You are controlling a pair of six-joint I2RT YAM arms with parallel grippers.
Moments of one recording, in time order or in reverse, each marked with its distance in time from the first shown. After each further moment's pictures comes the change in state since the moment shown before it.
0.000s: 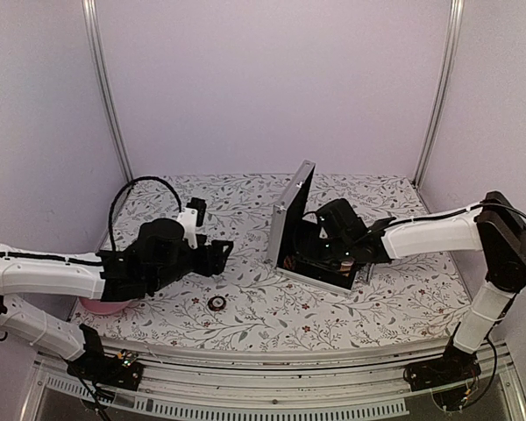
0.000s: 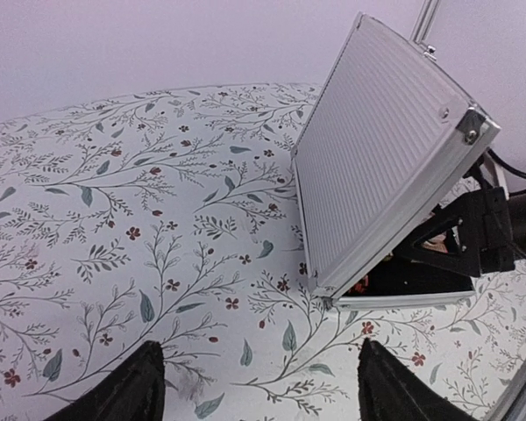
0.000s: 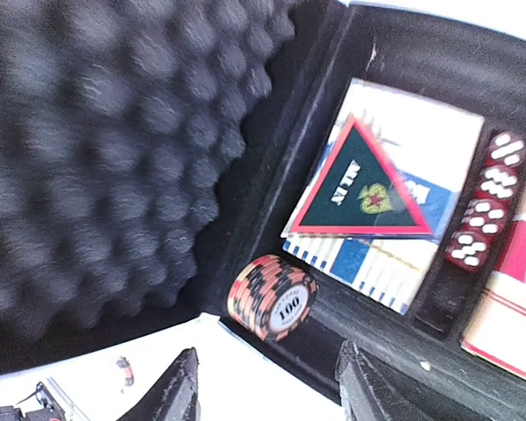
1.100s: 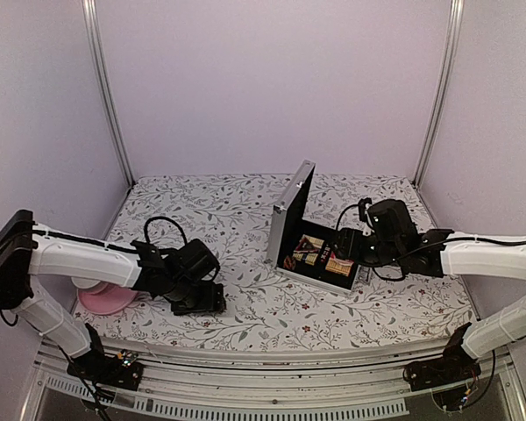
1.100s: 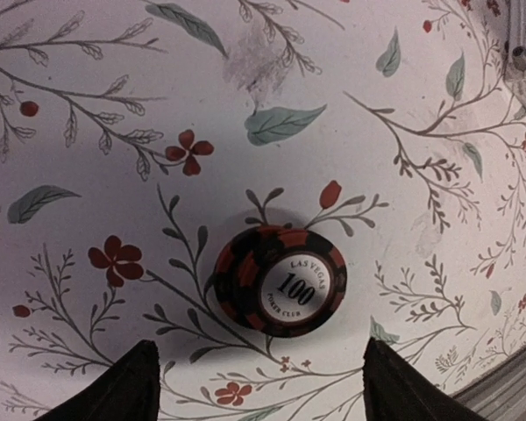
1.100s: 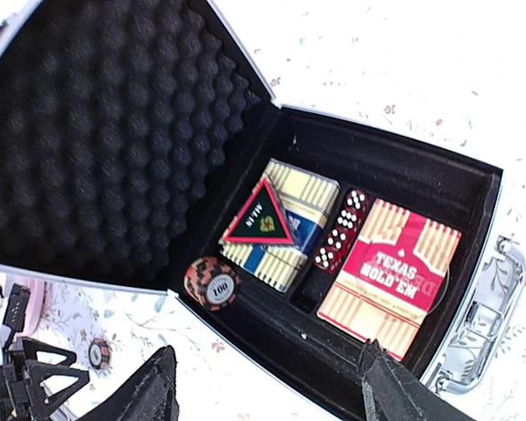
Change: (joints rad) left arm 0.021 0.231 0.126 -0.653 0.328 -0.580; right arm -0.081 -0.437 -0.276 -0.009 0.095 -0.179
